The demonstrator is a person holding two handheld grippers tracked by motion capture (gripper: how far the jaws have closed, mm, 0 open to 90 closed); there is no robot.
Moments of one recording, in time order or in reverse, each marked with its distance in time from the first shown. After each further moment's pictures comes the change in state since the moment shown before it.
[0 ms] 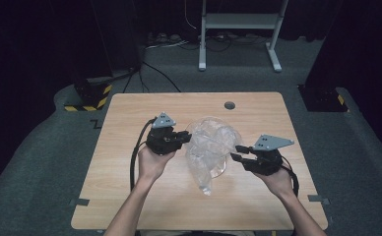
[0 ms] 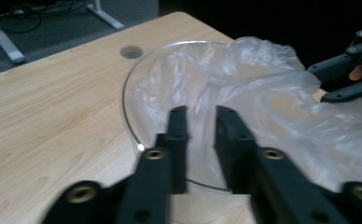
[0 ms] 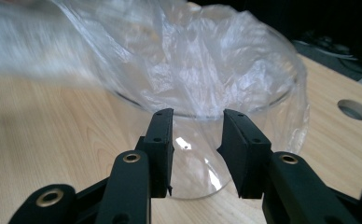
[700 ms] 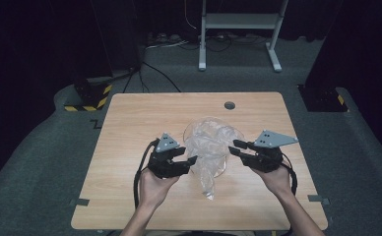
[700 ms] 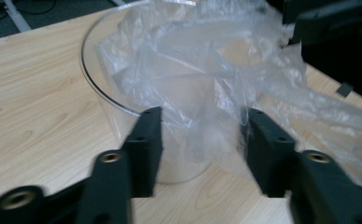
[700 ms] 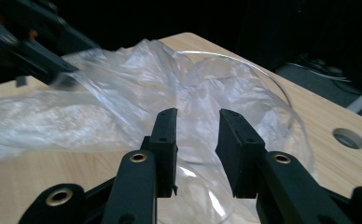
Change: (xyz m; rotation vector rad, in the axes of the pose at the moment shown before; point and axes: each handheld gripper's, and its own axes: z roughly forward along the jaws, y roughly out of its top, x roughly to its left) left arm -0.051 -0.031 -0.015 0.055 0.075 -0.020; right arm 0.007 0.020 -0.007 -0.092 -0.005 -0.001
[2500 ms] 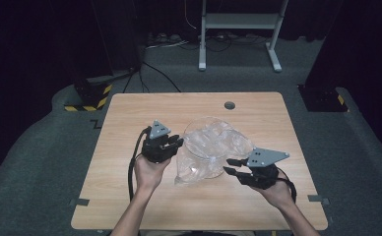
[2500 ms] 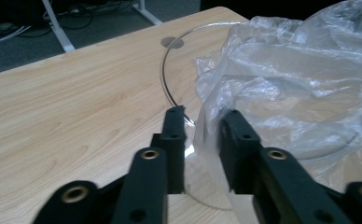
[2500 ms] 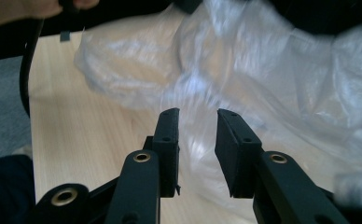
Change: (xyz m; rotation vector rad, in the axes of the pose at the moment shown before) left arm 0.043 0.010 0.009 -0.059 0.104 -0.013; right arm 0.031 -0.017 -0.004 0.080 0.120 -0.126
